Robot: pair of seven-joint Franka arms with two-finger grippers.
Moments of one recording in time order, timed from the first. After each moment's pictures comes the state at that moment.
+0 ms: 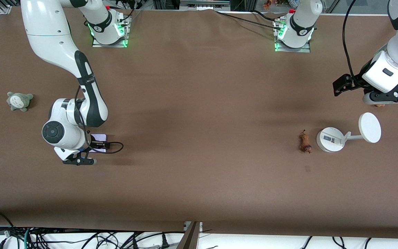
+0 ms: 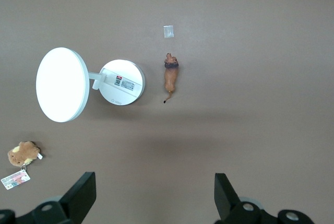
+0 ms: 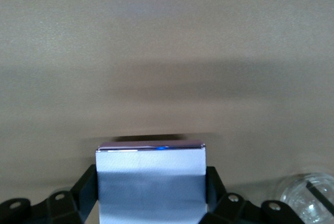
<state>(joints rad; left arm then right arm) 0.03 0.01 -0.12 -1.69 0.05 1.64 -0.14 0.33 0.72 -0.27 -1.68 0.17 2.30 0.03</state>
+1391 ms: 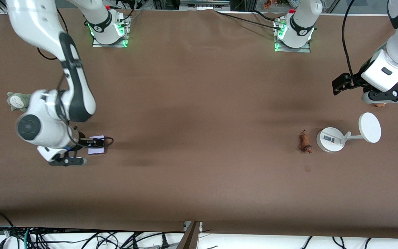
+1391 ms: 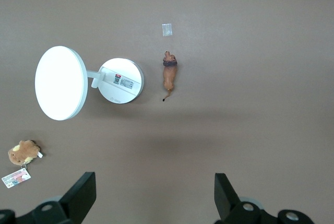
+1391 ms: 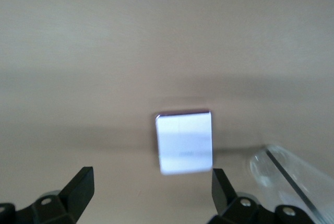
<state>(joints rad) 0.02 0.01 -0.12 -1.68 0.05 1.63 -0.14 0.33 0.54 -0.27 -1.56 0.17 2.02 -0.02</state>
